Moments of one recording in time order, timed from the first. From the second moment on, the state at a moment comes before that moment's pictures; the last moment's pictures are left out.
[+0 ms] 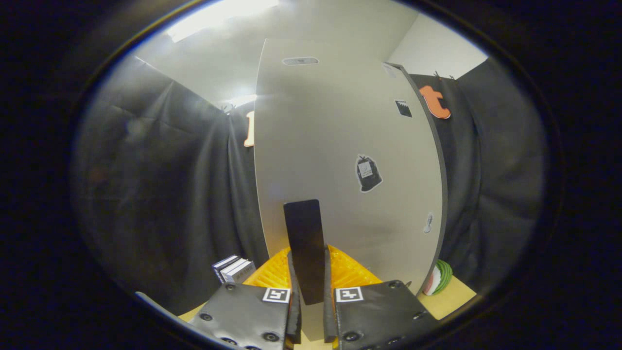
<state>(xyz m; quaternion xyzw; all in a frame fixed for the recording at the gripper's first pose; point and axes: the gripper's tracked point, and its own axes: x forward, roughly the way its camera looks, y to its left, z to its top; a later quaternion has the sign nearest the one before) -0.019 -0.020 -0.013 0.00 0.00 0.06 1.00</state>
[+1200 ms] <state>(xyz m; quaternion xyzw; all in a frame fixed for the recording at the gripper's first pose) -0.105 -0.182 0.021 -0.01 0.00 0.03 1.00</state>
